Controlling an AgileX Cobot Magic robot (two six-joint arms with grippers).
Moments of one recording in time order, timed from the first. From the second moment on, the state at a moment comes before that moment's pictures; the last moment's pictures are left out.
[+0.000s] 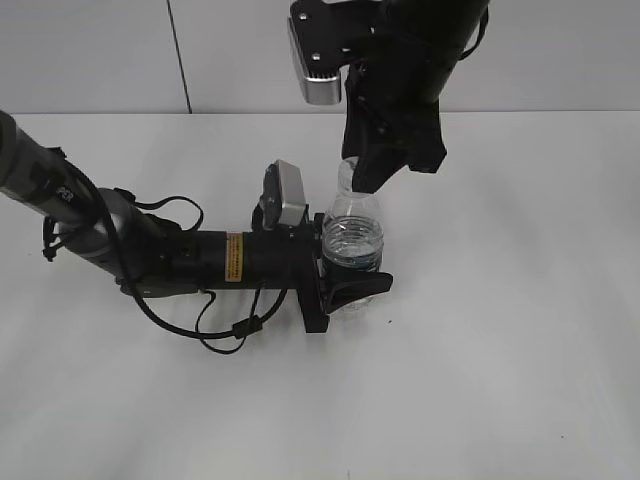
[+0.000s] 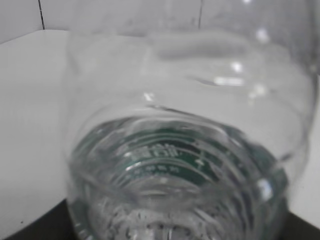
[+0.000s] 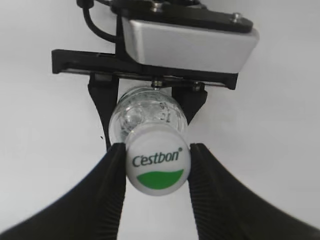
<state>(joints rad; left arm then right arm) -0.43 2.43 -1.21 1.16 -1.18 -0.45 0.56 1.98 -1.75 0.26 1.21 -1.41</state>
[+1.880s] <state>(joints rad) -0.43 2.43 -1.21 1.16 -1.18 -0.46 0.56 1.95 -1.76 0.30 1.19 -1.10</state>
